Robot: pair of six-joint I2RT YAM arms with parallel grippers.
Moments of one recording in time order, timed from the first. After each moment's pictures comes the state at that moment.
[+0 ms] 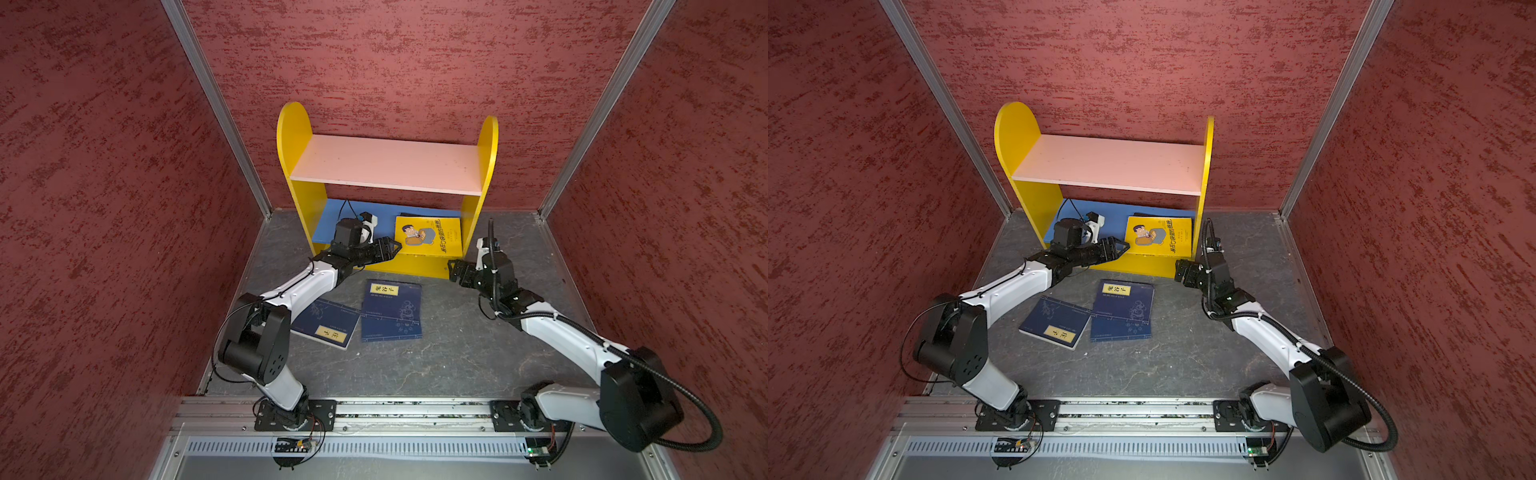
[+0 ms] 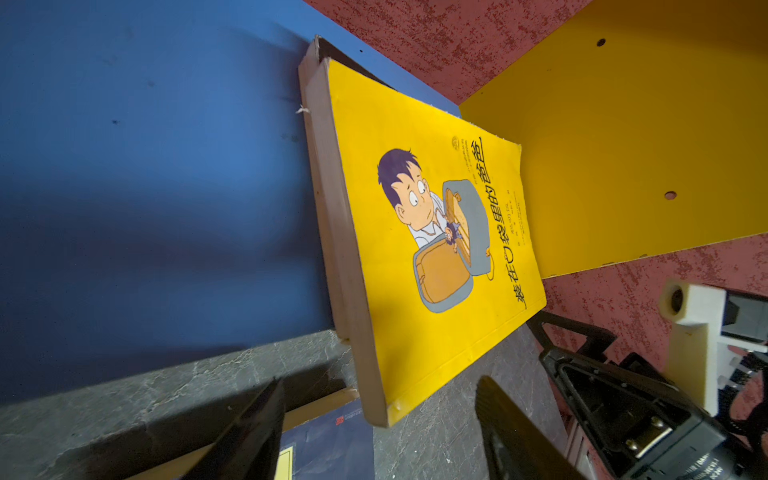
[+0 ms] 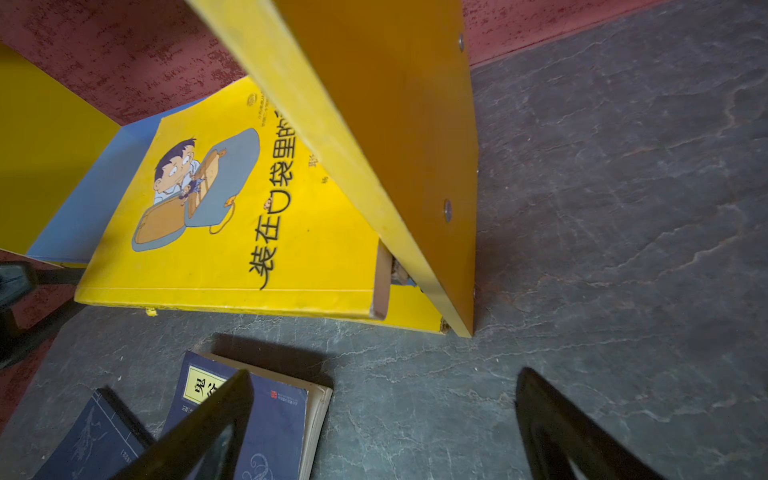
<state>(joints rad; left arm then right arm) -0.38 1.63 1.12 -0.03 0.45 -0.59 0.41 1.28 0.74 0.03 0.07 0.52</state>
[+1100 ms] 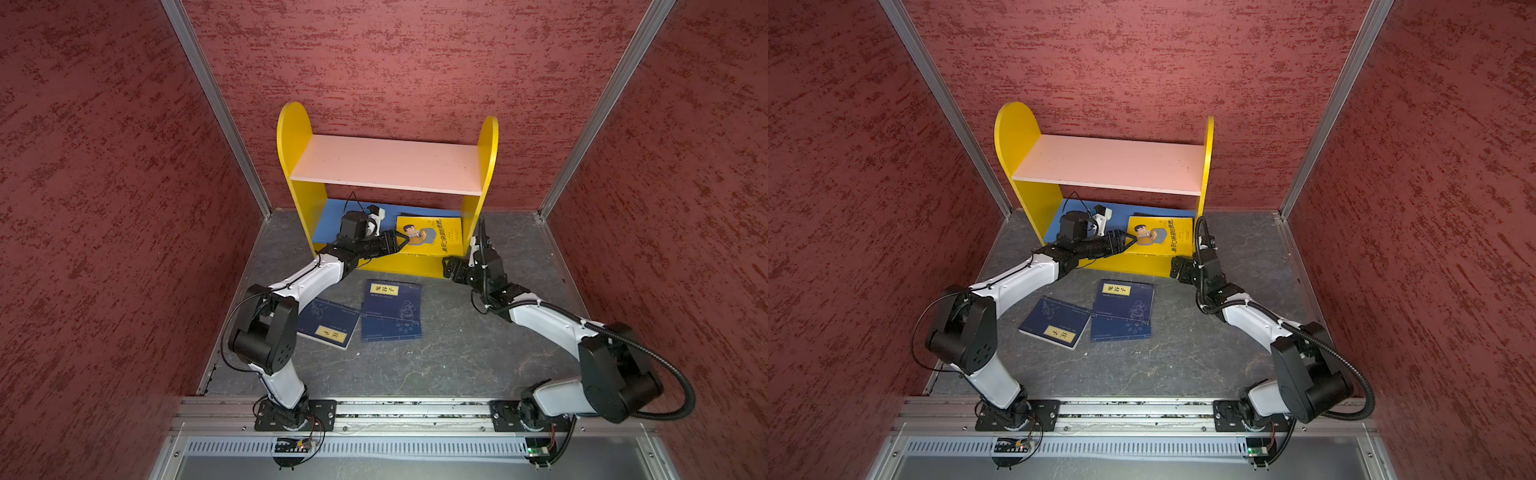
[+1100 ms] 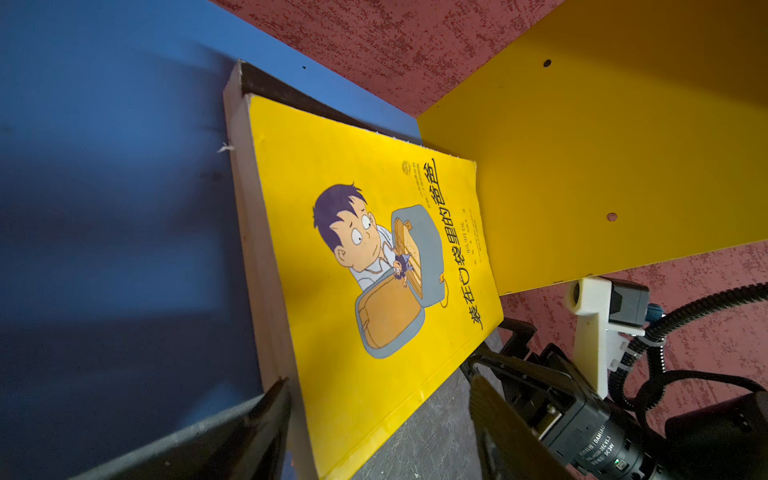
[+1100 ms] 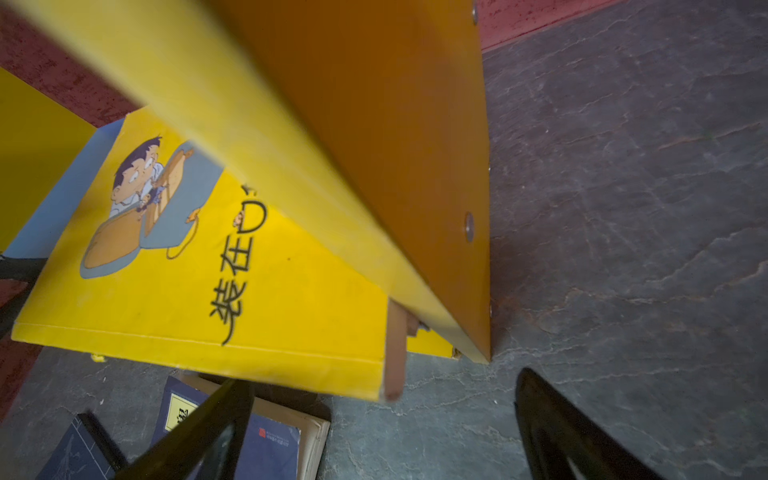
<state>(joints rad) -0.39 1.71 1.23 0.01 0.52 -0.63 0.41 1.42 0.77 0.12 0.07 0.54</state>
